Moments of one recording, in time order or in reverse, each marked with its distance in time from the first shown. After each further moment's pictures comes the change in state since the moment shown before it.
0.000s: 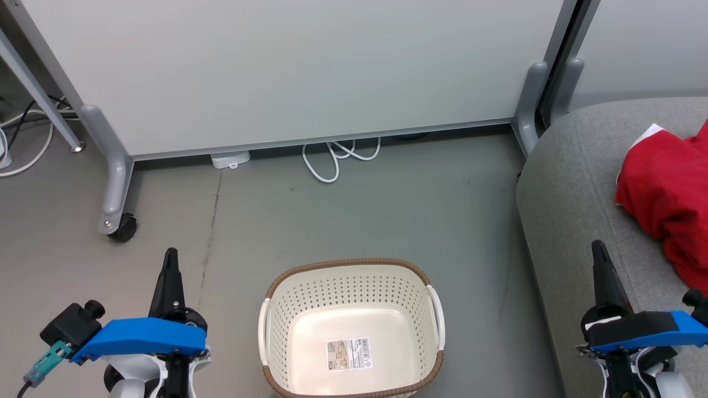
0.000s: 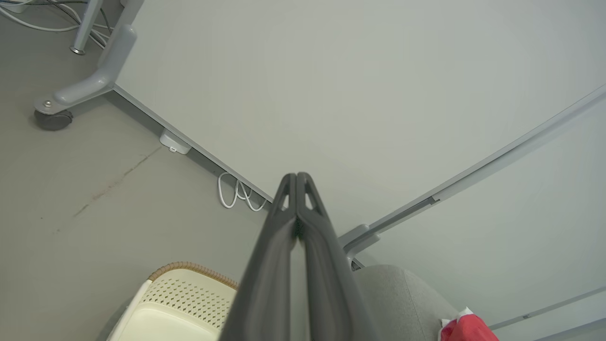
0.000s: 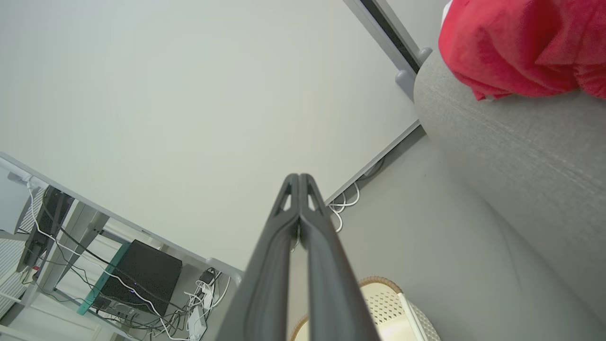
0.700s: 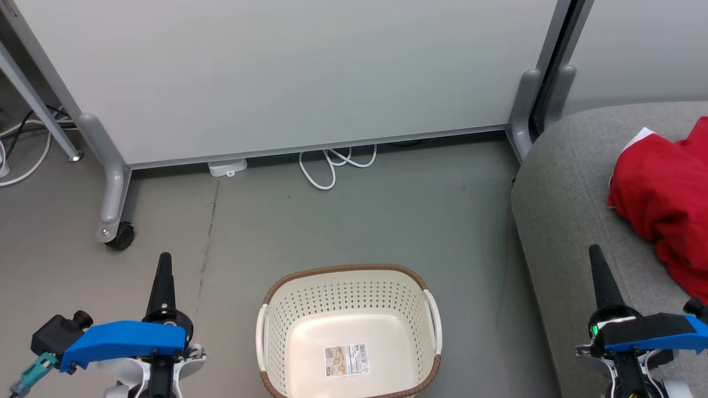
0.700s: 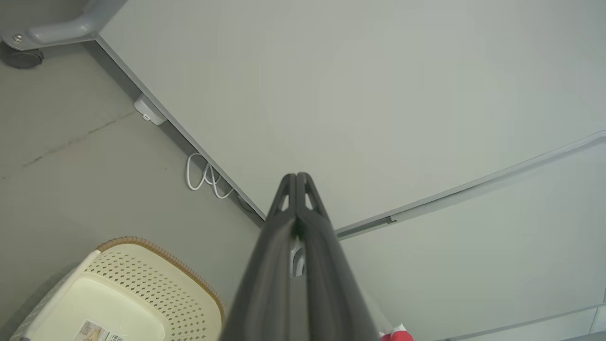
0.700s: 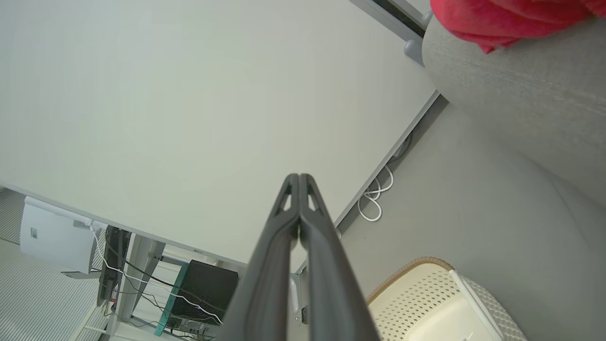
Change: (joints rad) left arm 0.012 0.002 0.027 -0.021 -0.240 0.000 0.060; right arm 0.007 -0.001 0.000 -0.003 0.253 0.000 0.062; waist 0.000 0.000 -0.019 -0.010
